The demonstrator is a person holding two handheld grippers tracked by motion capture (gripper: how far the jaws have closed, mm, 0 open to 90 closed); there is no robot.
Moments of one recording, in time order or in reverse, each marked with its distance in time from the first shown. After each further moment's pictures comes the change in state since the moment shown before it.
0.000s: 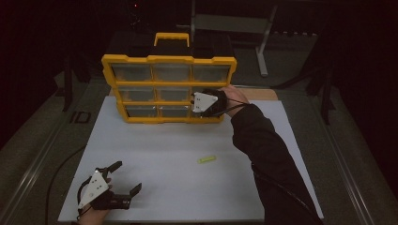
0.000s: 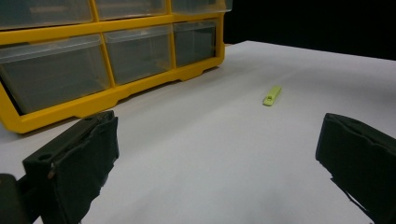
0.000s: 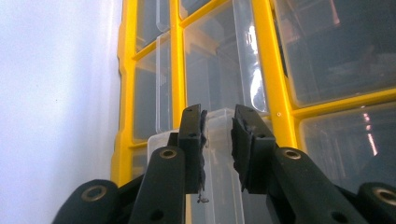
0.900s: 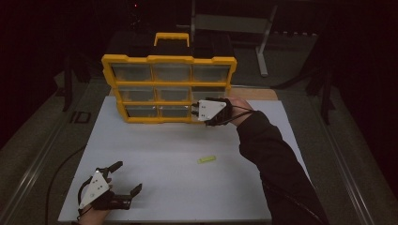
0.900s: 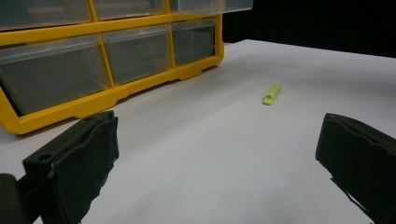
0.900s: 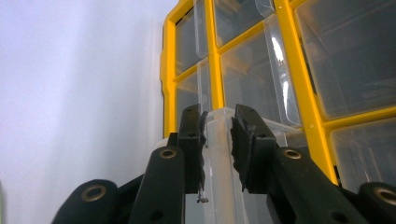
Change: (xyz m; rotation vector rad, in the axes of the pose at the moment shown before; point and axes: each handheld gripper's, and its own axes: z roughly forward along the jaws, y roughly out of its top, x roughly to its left) left arm -0.001 0.000 0.001 0.005 -0.002 0.009; right arm 0.016 0.007 -0.029 -0.074 0.098 0.053
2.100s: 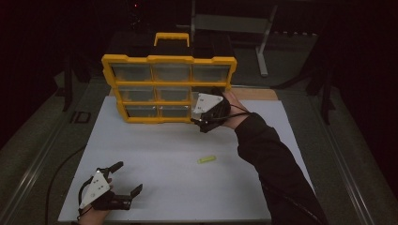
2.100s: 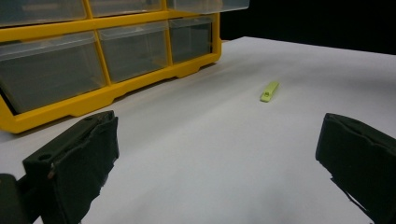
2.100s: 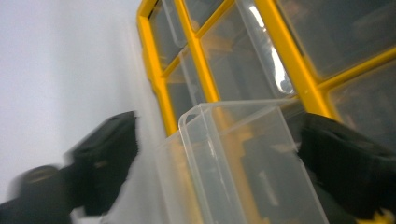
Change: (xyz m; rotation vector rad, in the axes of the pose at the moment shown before) left arm 0.000 0.000 0.000 0.008 -0.009 0.002; right arm -0.001 0.007 0.004 0.079 -0.048 0.276
